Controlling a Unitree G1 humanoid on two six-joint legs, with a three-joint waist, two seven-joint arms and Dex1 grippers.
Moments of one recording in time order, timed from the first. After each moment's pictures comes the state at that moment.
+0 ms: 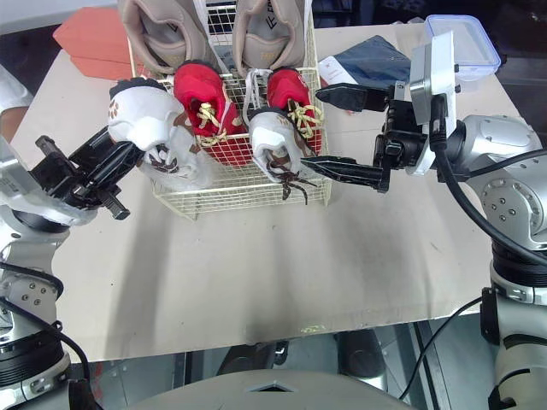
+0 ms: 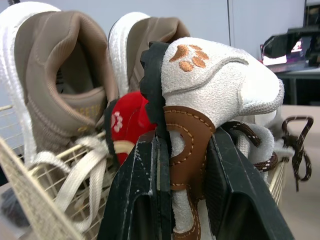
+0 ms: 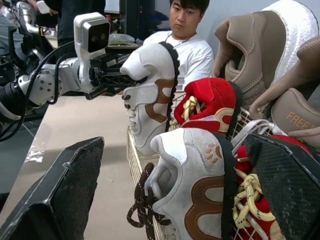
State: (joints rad) left arm -0.07 0.62 0.49 -0.41 -0.71 0.19 -0.91; right arm -0.66 -0.67 -0.08 -0.37 0.81 0.64 1.00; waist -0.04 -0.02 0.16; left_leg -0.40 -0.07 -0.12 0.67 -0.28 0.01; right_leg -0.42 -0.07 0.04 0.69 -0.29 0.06
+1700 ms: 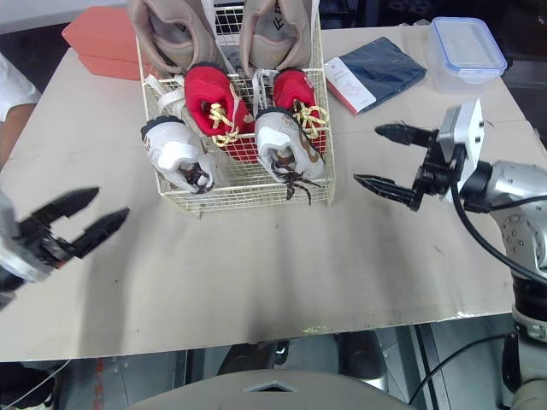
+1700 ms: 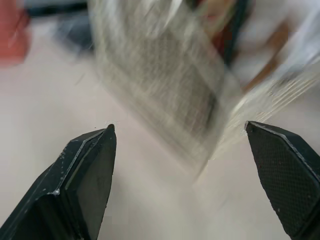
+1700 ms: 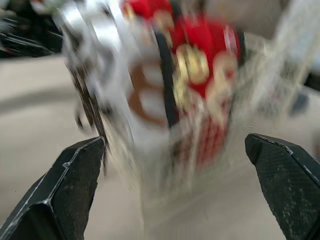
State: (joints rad) left arm 0.32 0.74 0.62 -0.26 -0.66 0.35 -0.88; right arm -0.27 -0.74 -0.17 -0.23 0.58 0.39 1.02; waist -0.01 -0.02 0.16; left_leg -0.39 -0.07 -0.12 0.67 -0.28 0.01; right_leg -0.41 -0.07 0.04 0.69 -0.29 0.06
